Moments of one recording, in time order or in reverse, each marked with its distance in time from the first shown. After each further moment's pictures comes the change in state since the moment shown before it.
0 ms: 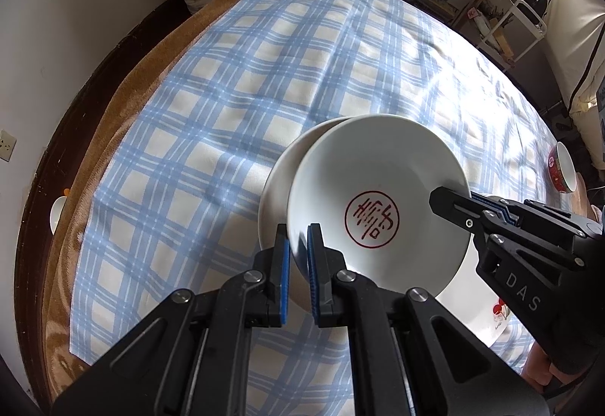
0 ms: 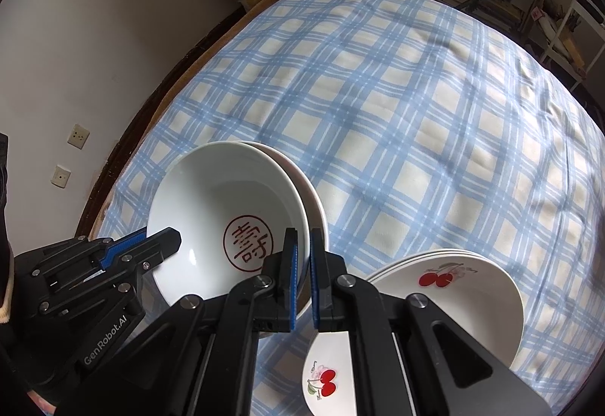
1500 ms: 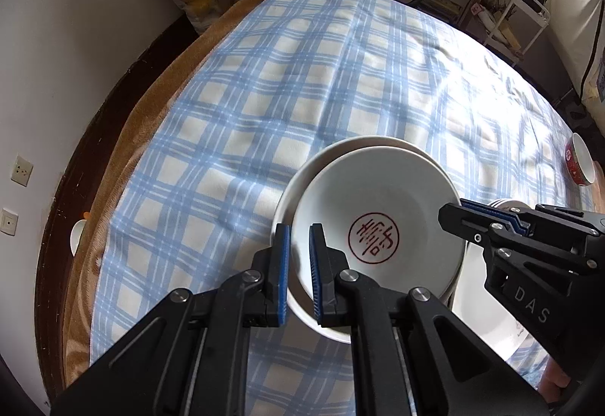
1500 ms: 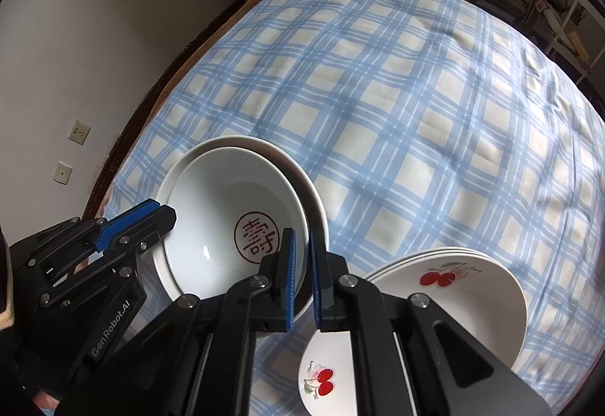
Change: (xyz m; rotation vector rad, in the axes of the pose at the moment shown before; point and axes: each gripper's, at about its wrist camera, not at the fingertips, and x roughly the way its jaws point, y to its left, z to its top) left arm 0.001 -0.009 0.007 0.062 -0.051 0.076; right arm 0.005 -0.006 0.003 0.011 0.038 0.018
